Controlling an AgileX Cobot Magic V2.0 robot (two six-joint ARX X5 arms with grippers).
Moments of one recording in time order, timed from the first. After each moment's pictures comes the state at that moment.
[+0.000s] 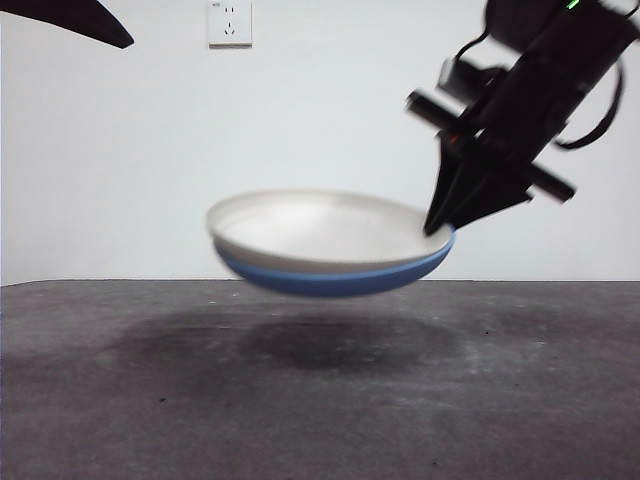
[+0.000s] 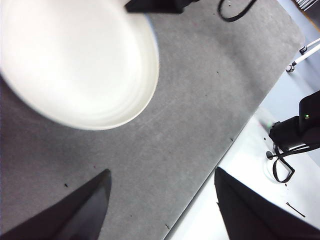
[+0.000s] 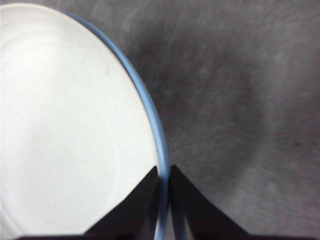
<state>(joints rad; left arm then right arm) -0.45 1.05 1.10 -0.88 0.58 0.00 0.34 1.59 1.11 -0.40 -0.36 0.29</state>
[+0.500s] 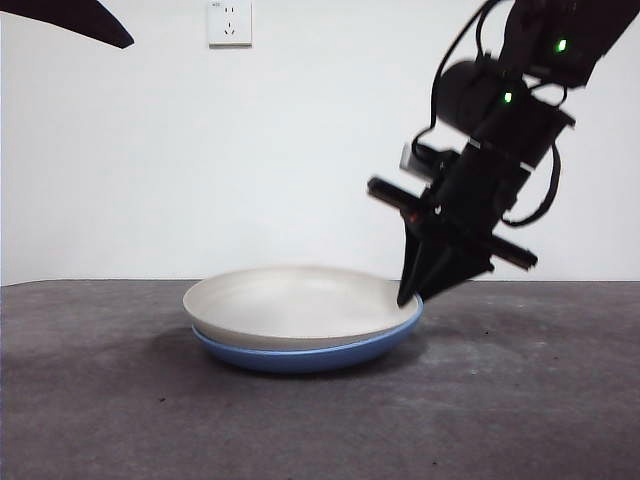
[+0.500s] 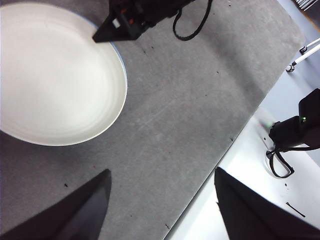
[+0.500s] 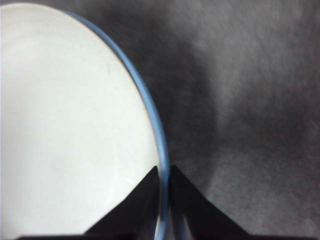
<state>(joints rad) -0.45 1.05 1.10 -0.88 0.58 0.00 0.39 1.84 1.18 -0.35 -0.33 0.35</state>
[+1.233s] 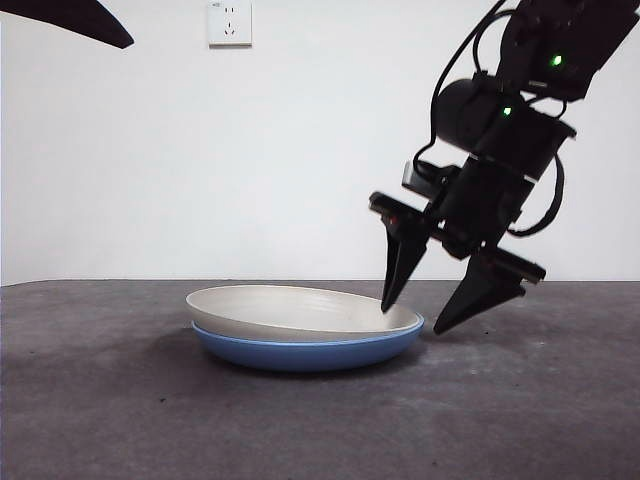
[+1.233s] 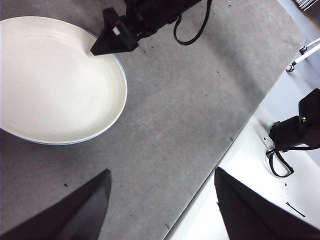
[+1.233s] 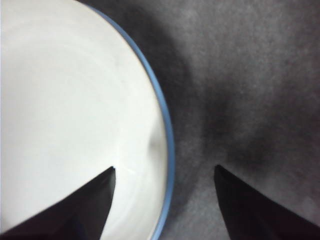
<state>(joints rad) -0.45 1.05 1.10 -0.88 0.58 0.00 0.39 1.83 1.19 -0.40 -0.33 0.36</state>
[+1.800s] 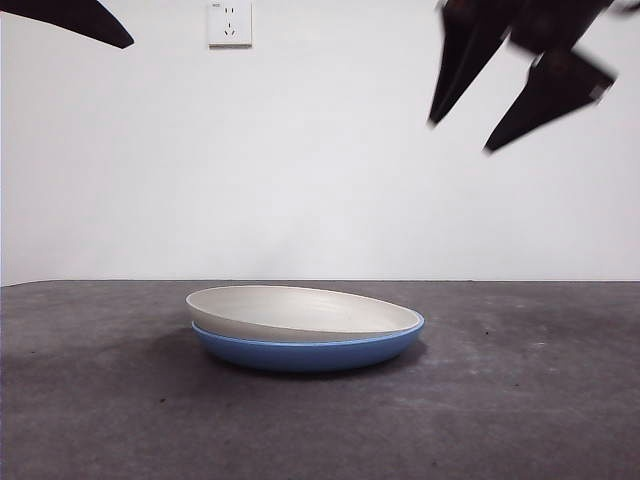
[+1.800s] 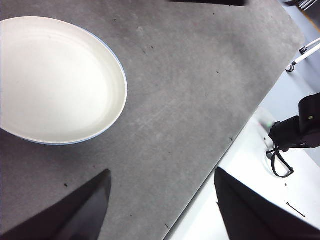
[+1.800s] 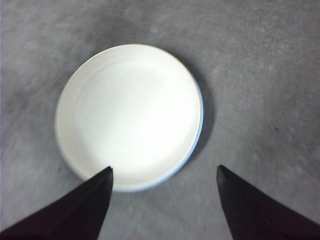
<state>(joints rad) -0.45 1.05 1.10 -0.88 0.58 0.00 0.39 1.33 1.19 -0.70 -0.30 0.17</state>
